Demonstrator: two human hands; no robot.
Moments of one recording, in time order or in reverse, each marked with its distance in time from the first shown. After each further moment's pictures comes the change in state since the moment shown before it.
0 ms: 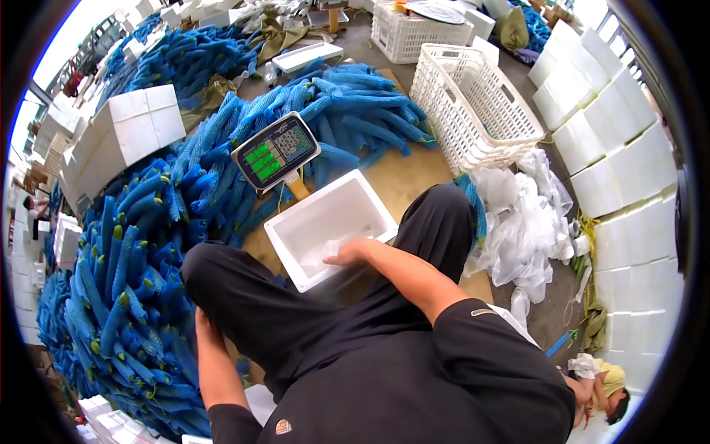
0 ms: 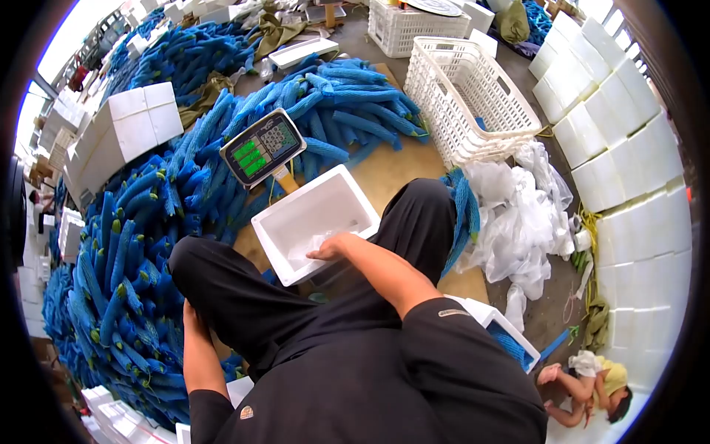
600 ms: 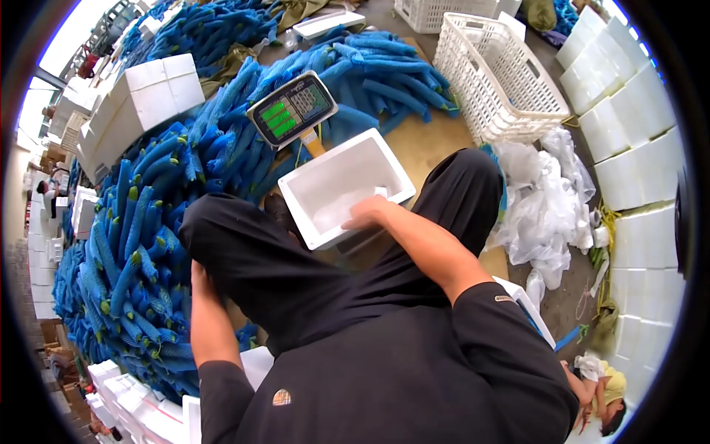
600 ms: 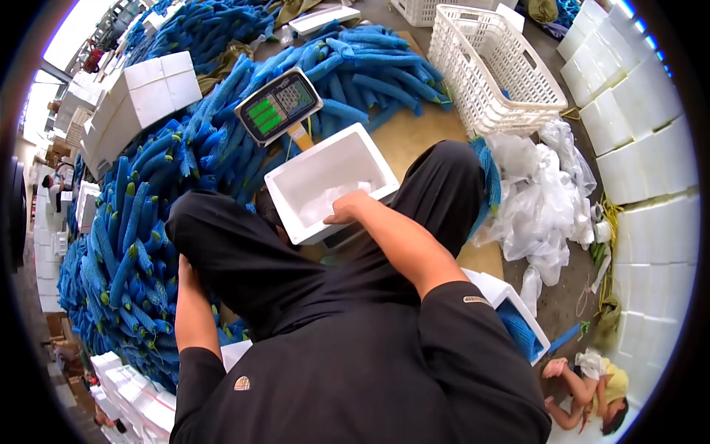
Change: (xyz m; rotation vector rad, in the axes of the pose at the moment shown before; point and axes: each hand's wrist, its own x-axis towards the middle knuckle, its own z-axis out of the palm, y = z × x) left_hand -0.002 0.052 0.007 0.141 -0.041 0.028; right_hand -0.001 -0.004 0.011 -0.246 0.184 -0.124
